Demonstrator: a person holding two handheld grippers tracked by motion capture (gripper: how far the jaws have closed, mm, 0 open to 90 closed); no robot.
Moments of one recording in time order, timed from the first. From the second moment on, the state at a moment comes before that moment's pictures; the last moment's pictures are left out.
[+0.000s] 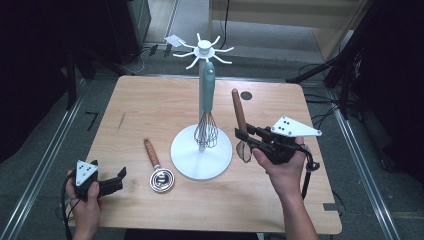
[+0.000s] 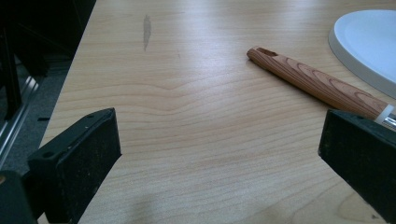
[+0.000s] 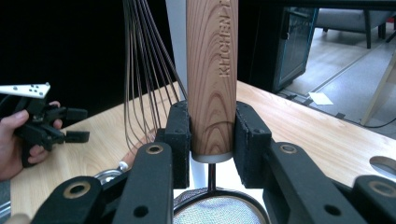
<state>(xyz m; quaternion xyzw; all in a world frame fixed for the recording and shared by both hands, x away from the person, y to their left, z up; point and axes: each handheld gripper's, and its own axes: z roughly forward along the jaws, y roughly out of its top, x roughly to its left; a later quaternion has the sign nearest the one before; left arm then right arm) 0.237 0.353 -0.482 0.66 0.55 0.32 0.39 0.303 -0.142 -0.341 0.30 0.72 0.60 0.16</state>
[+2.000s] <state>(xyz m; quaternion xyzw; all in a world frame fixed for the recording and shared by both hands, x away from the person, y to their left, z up) 0.237 0.353 -0.482 0.66 0.55 0.33 0.39 0.302 -0.125 -0.288 0.29 0.68 0.65 0.21</state>
